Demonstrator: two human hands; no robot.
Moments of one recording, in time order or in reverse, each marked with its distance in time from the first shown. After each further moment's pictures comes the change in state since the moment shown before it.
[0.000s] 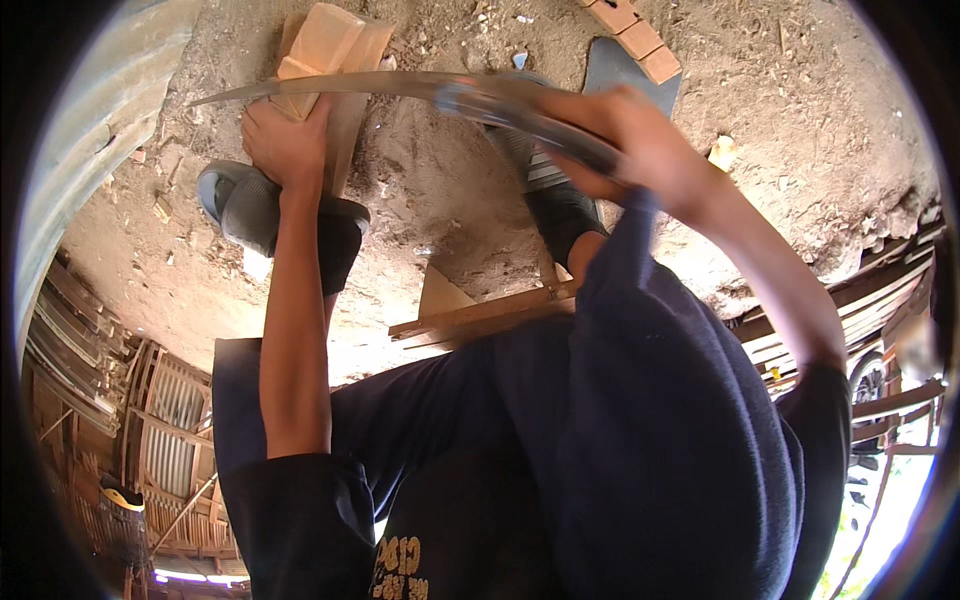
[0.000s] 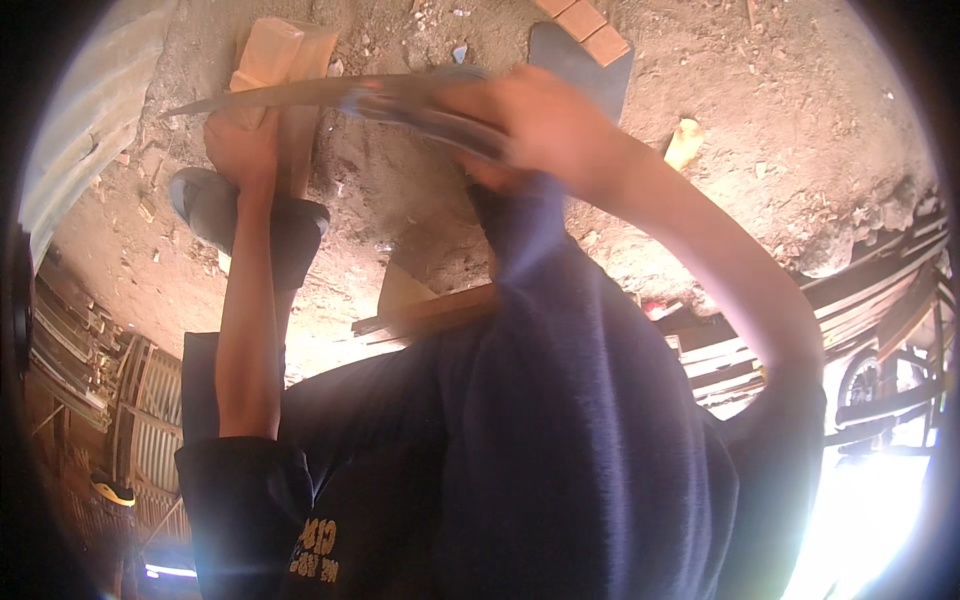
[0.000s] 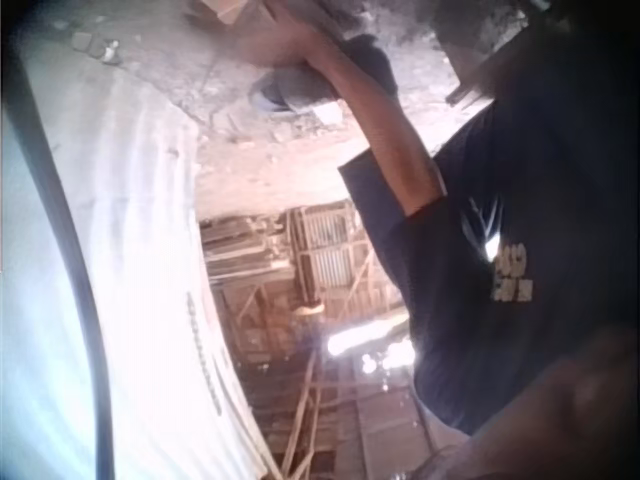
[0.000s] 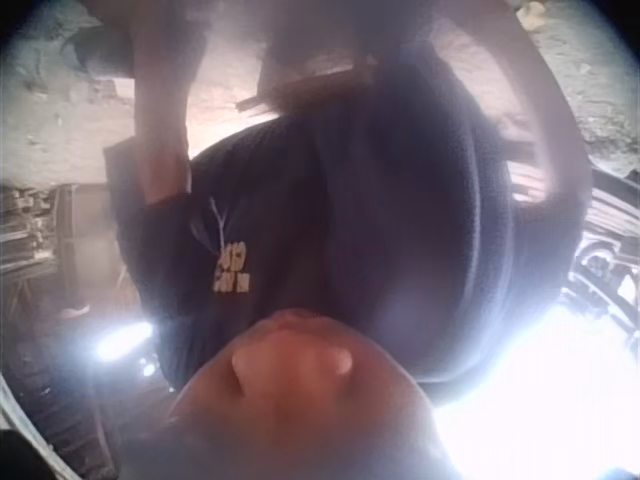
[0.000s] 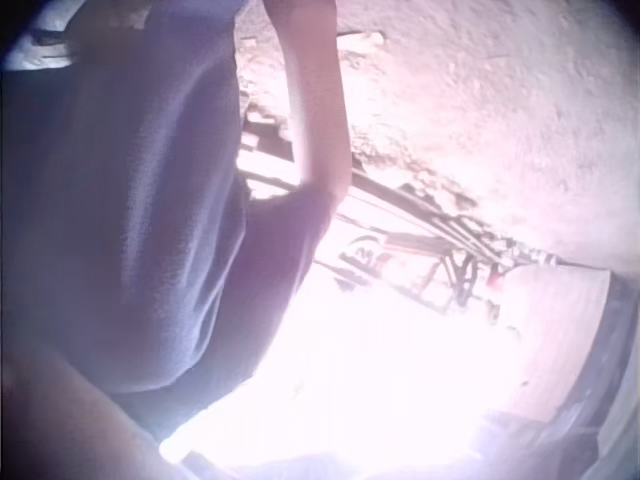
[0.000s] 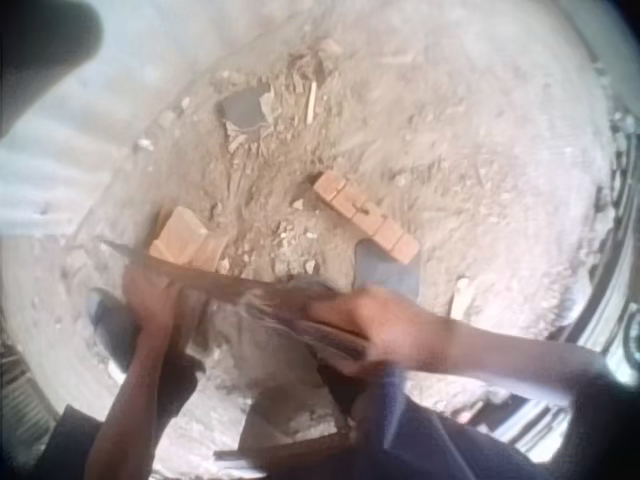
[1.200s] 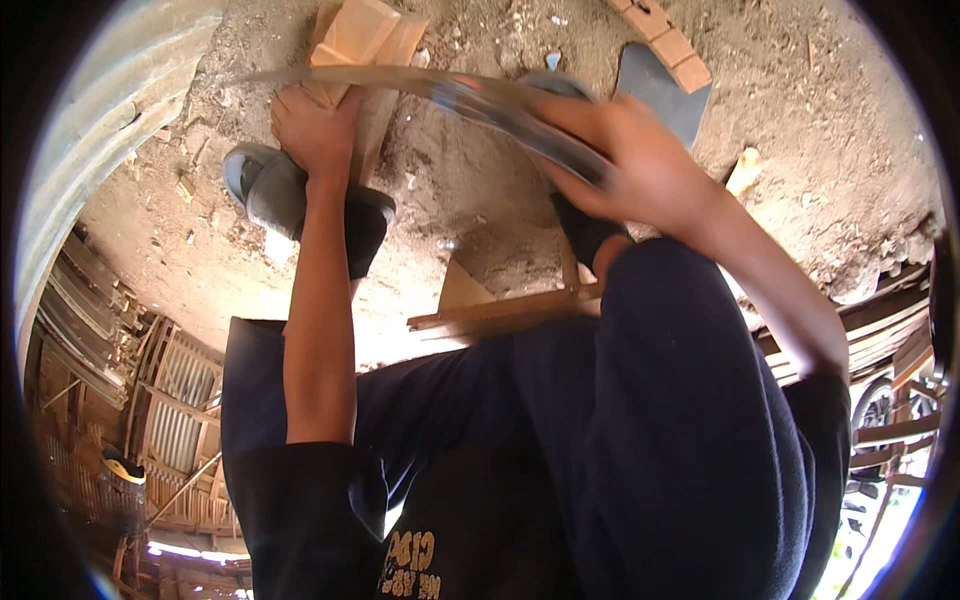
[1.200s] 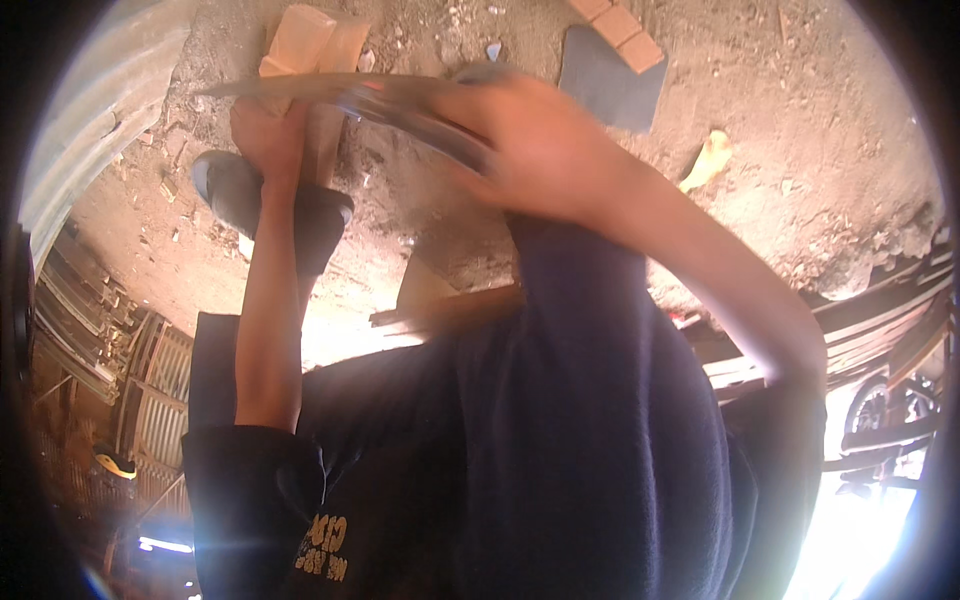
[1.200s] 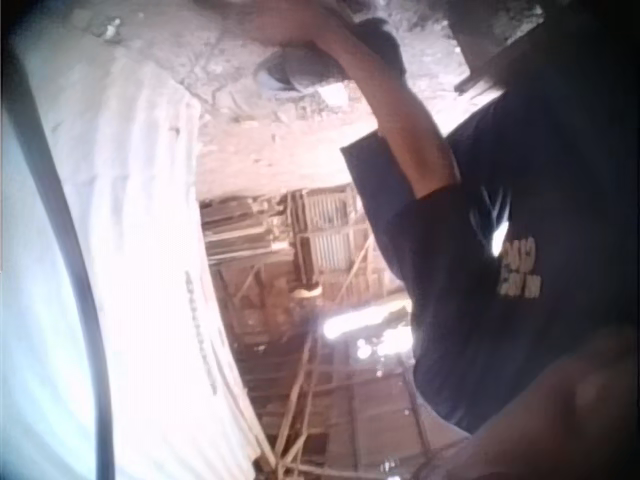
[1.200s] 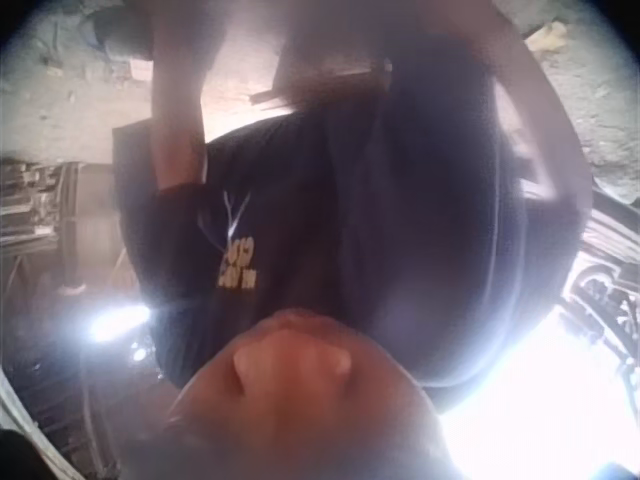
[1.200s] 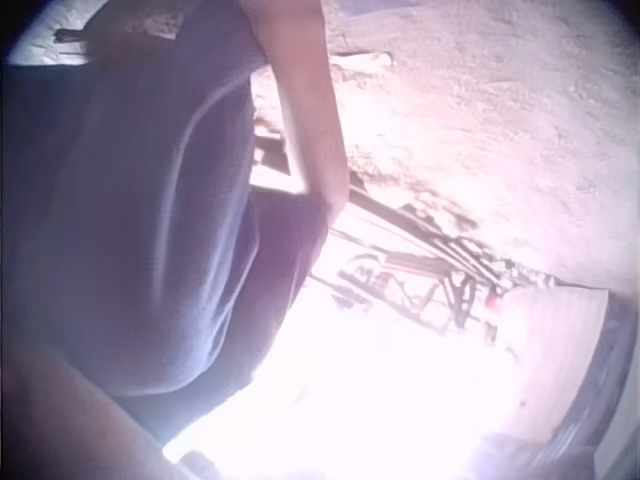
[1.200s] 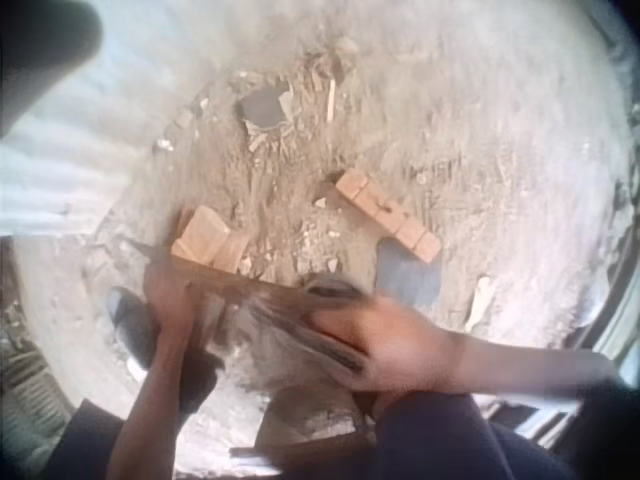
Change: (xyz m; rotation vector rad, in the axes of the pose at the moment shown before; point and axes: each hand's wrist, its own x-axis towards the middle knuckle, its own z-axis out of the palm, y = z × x) left_hand 0.001 -0.006 0.006 -0.063 -0.039 0.035; right_hand 0.007 -0.015 0.023 -0.063 0.120 -0.037
